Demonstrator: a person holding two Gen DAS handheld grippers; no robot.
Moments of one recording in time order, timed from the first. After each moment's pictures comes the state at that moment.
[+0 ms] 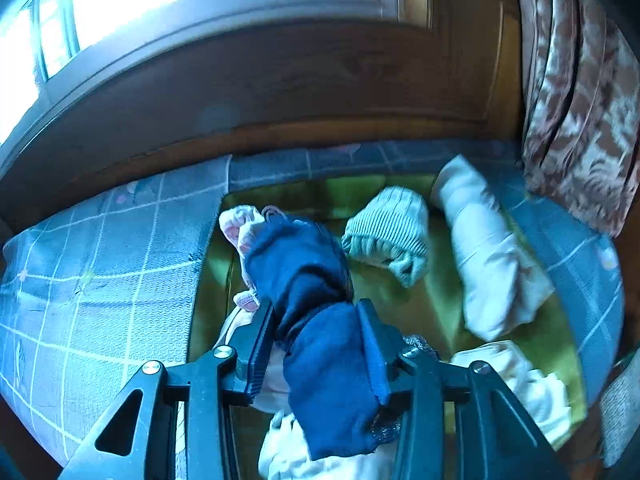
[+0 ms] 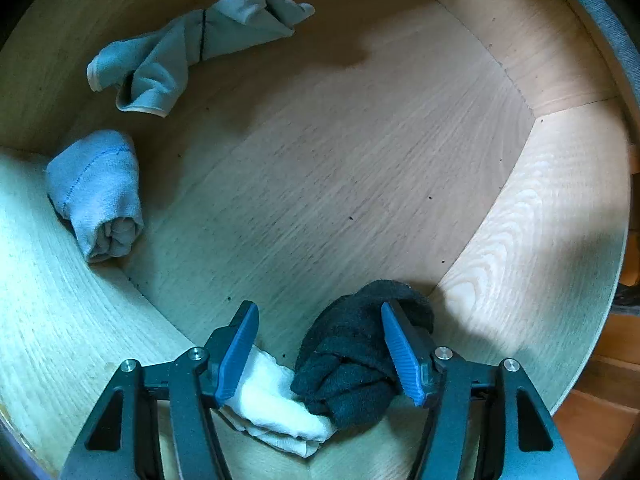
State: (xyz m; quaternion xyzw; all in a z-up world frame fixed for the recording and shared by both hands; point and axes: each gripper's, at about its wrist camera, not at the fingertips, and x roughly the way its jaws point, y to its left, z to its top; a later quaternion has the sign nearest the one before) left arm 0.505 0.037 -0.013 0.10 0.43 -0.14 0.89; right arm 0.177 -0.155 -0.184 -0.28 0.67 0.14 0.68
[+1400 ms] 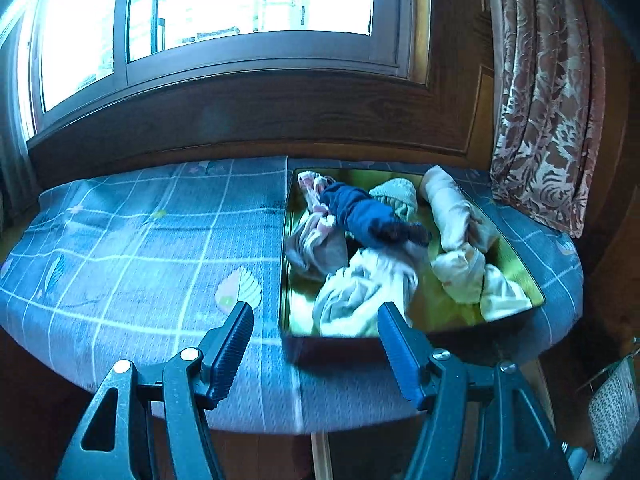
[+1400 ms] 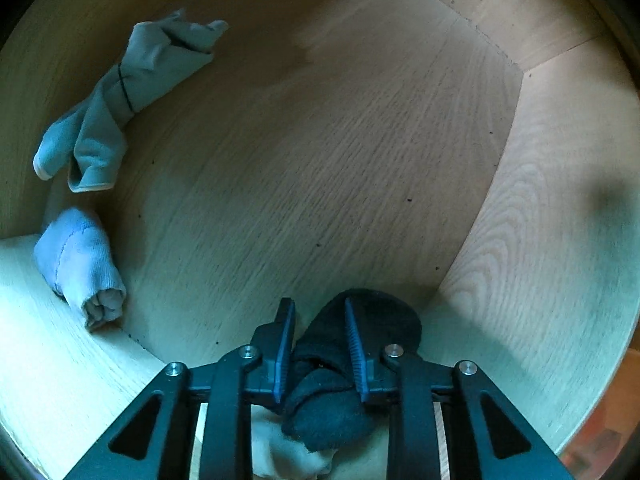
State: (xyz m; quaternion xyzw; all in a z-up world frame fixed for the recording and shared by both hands) left arm 0.356 0.149 0.006 0.03 0.35 -0.14 0.93; right arm 0.223 -0.176 -0.198 -0.19 0.70 0.10 0.68
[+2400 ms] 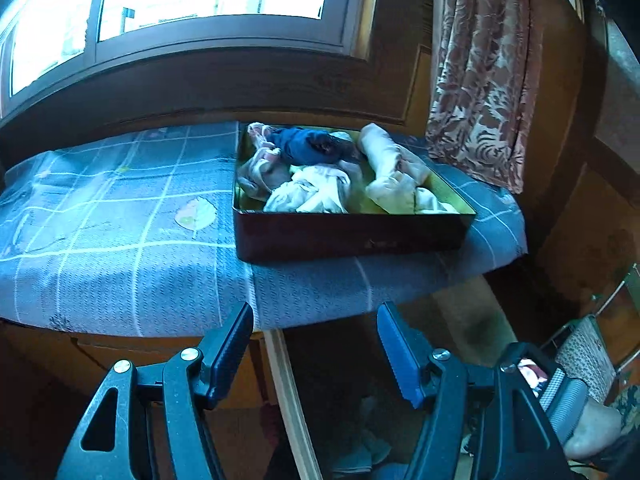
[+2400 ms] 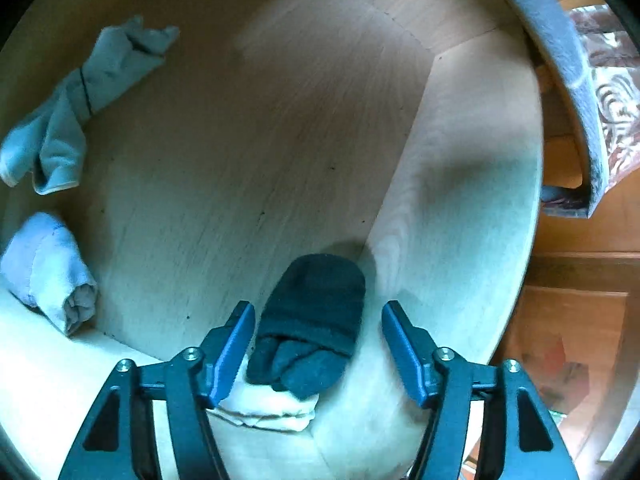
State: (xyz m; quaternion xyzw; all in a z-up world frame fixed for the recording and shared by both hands) left arm 0.282 0.169 -0.029 0.02 0.36 -0.24 0.90; right arm 0.225 -0.165 -0.169 -0.26 0.68 -0.07 0.68
